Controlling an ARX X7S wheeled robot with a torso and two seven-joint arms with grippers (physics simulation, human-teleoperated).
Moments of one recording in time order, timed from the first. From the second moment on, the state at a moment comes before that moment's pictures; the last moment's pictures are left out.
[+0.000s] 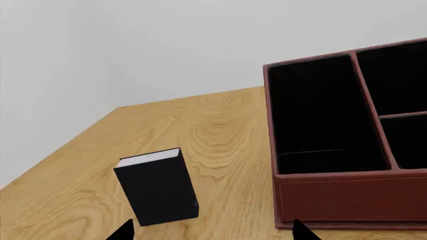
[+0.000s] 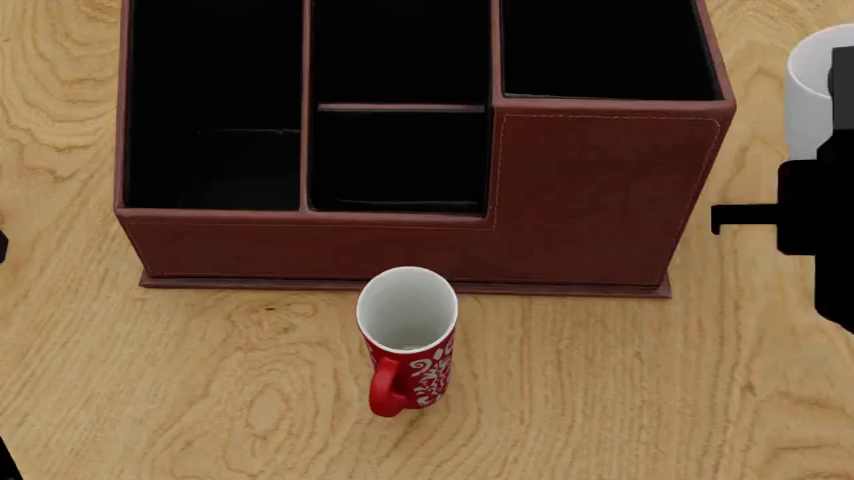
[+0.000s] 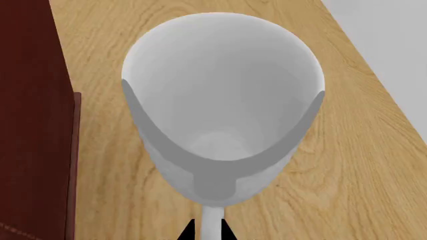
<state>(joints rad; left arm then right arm) -0.01 -0.65 0.00 0.92 -0.60 -0.70 -0.70 1.33 0.62 -0.63 0.54 0.82 0.99 0.42</state>
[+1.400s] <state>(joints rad) -0.03 -0.68 0.00 0.94 -0.63 -0.72 -0.75 1.38 0.29 -0.60 1.30 0.39 0.59 0.11</state>
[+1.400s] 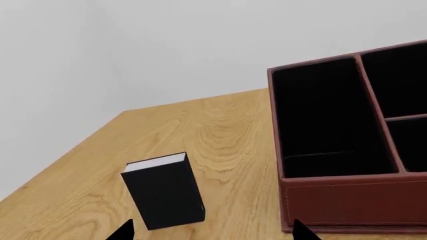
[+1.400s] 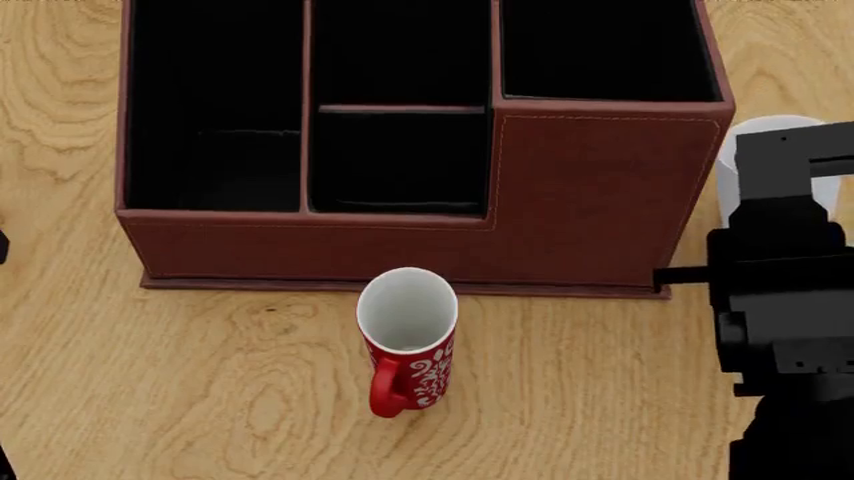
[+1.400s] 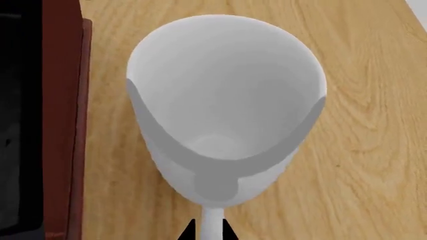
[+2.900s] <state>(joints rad) 0.00 -0.70 0.00 0.95 -0.66 -0.69 -0.76 0.96 0.74 0.04 -0.54 1.32 1.51 0.90</state>
